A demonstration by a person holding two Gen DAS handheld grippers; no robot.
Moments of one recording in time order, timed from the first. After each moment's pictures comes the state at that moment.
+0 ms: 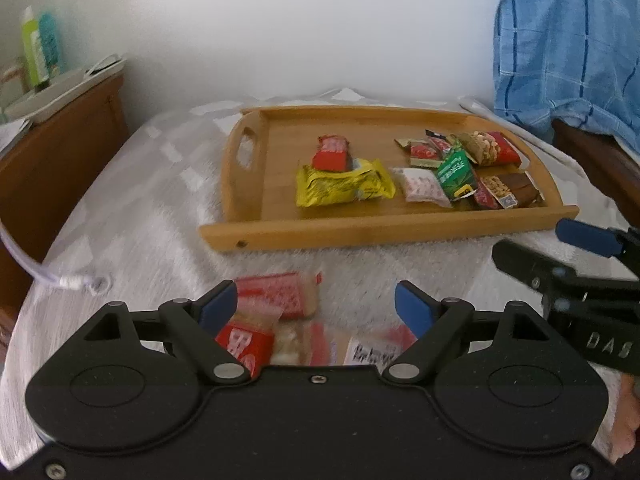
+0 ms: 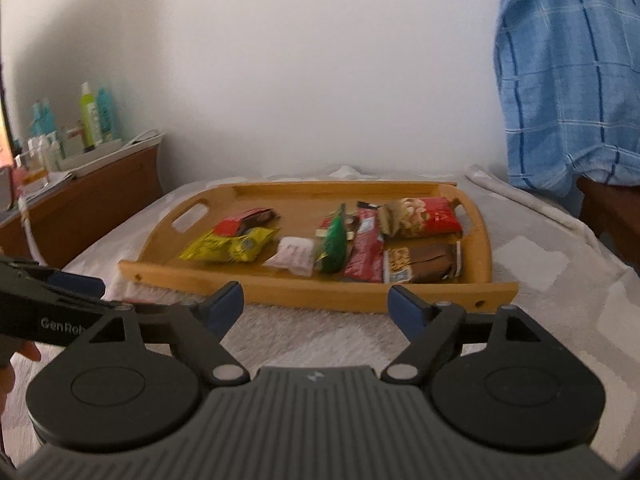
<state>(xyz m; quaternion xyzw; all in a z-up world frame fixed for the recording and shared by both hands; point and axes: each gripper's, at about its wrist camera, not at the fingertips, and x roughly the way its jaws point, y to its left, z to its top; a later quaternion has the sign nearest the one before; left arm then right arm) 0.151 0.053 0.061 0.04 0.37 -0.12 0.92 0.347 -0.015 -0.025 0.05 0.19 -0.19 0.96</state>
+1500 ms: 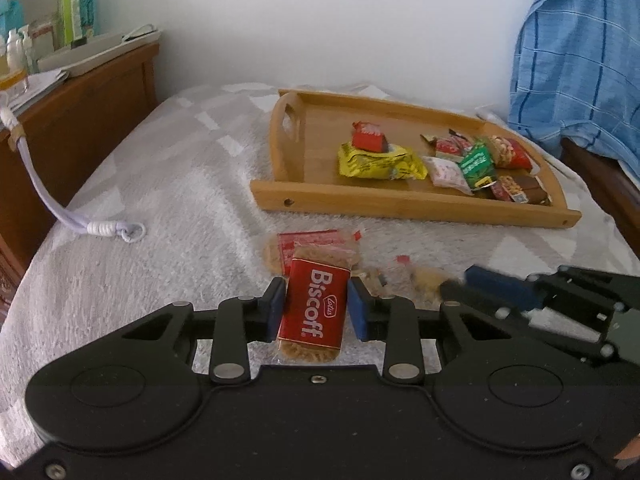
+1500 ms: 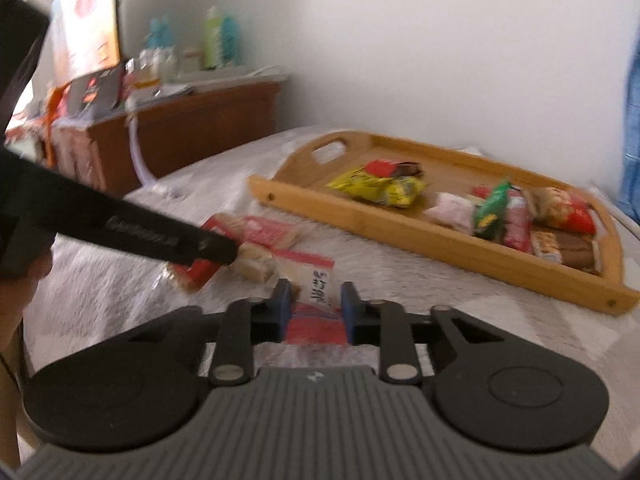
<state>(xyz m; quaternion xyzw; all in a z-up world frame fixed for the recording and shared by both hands) 0.125 0.089 0.056 0.00 0.37 -0.10 0.92 0.364 0.047 -0.051 -0.01 0.24 -0.06 0.97</state>
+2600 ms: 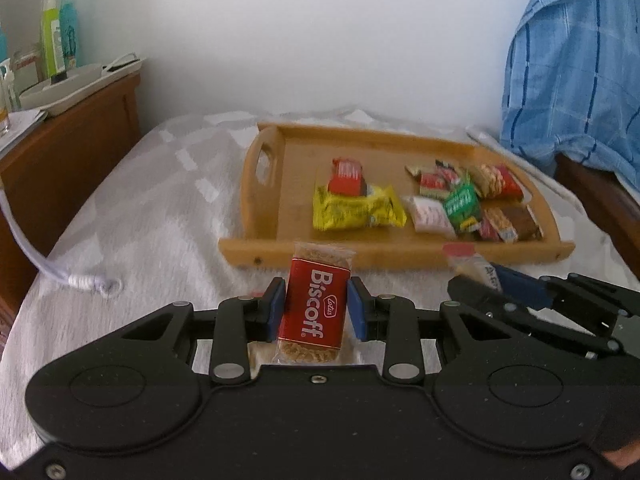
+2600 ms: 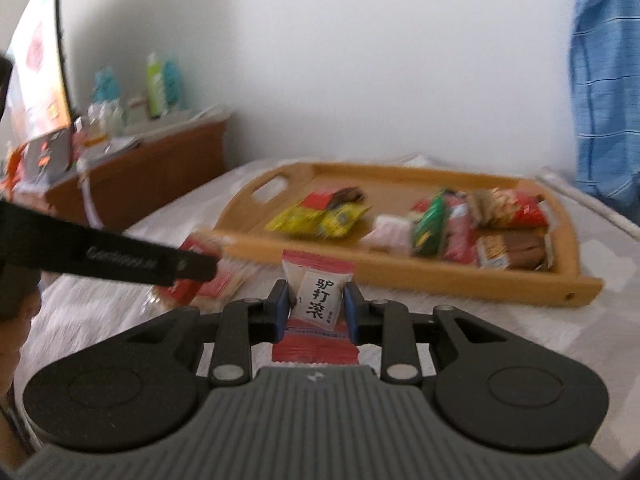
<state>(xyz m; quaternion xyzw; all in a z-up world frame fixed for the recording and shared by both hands) 0.157 0.063 0.077 0.01 0.35 -0.11 0.93 0.365 0.013 -0.032 0.05 0.19 -0.12 0.97</state>
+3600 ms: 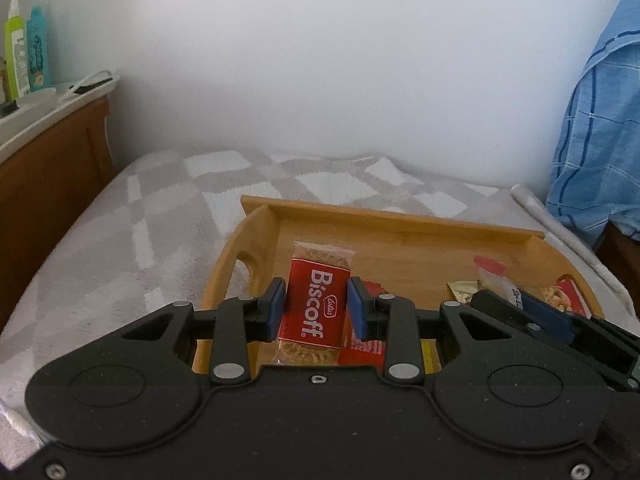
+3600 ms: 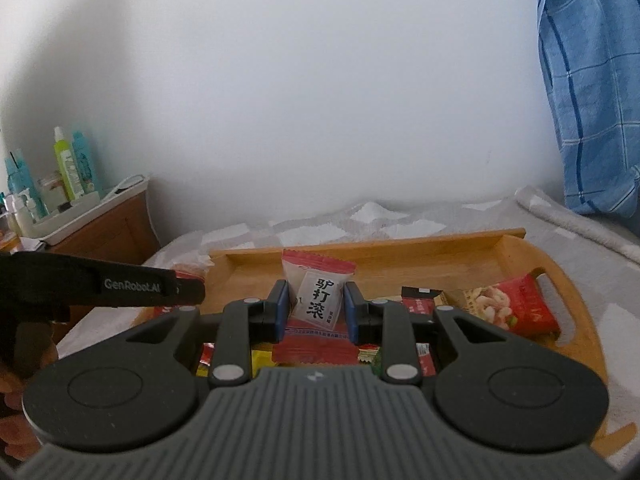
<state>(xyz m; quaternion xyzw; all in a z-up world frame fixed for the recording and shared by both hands) 0.324 0.028 0.074 -0.02 0.35 -0.08 0.93 0.479 -0.078 -0.010 0.11 0.16 -0.18 0.96</state>
